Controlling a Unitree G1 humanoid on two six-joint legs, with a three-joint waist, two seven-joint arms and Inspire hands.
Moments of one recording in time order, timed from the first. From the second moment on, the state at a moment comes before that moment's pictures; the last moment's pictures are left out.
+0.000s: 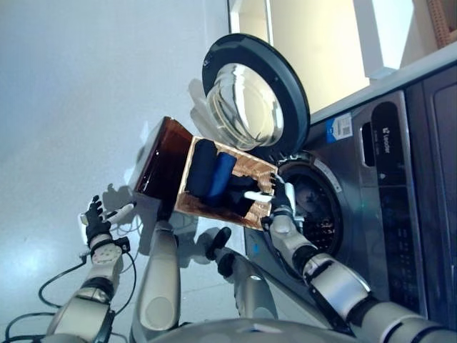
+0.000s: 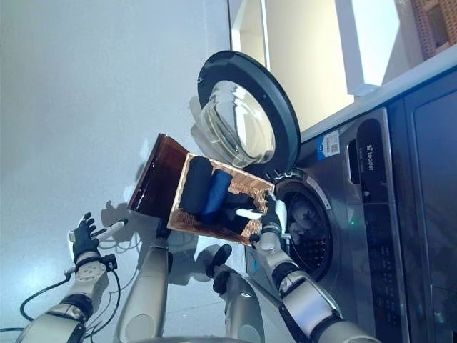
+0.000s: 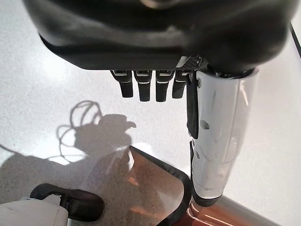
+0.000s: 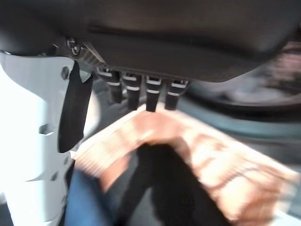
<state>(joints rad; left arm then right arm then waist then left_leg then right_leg) -0.27 0.41 -0.14 1.18 -0.44 -0.37 0.43 -0.55 -0.13 0.59 1.14 0.15 -0.23 -0.48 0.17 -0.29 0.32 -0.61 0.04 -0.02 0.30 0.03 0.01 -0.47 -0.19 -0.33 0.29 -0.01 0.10</state>
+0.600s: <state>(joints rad) -0.27 0.38 -0.15 1.21 -0.38 -0.41 0.46 -0.60 -0.27 0.82 1.22 -0.58 -0.08 -0.69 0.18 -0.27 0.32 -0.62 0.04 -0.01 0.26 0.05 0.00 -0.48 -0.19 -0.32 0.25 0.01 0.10</state>
